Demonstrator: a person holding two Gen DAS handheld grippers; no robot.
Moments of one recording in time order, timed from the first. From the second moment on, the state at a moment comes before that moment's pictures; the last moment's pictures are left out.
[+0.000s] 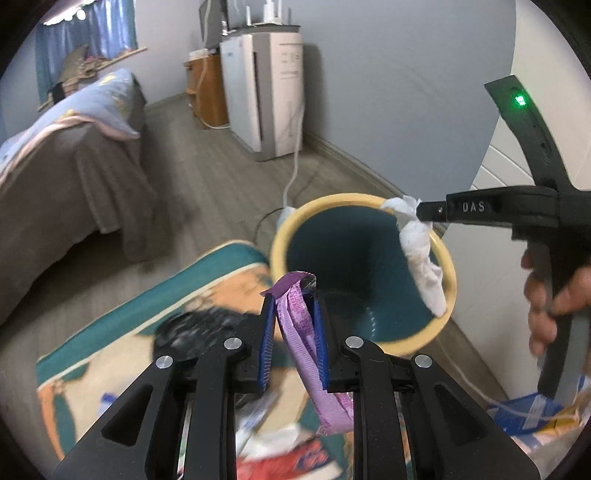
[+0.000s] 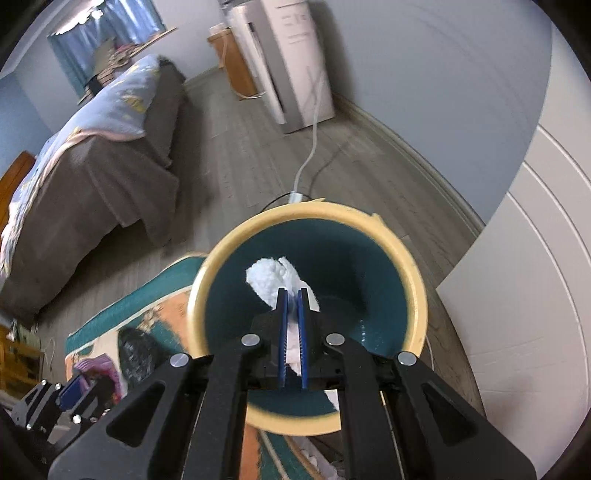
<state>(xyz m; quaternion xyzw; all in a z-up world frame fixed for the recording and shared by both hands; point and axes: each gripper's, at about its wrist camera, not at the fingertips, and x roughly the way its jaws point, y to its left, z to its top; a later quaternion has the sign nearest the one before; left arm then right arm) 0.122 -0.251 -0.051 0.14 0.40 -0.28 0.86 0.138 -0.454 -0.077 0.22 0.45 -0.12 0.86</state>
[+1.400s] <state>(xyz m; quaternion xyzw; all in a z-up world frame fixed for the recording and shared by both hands) 0.094 -0.114 0.019 0.14 0.35 -0.17 0.91 0.151 -0.345 -0.010 0.18 0.41 -0.10 0.89</state>
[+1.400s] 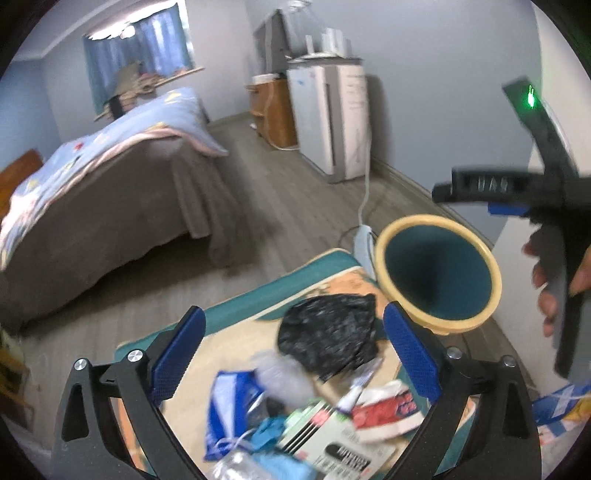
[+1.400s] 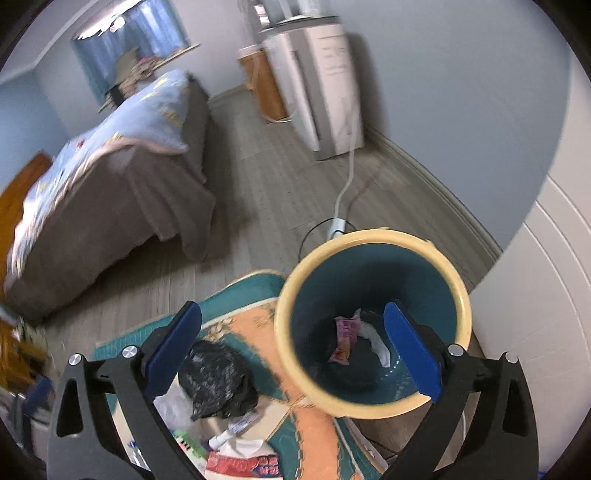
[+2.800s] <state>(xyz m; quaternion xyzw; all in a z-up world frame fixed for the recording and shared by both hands) 0.162 -0.003 -0.126 0.11 0.54 -0.10 0.83 0.223 -0.232 -0.122 0.02 0.54 -0.03 0.84</state>
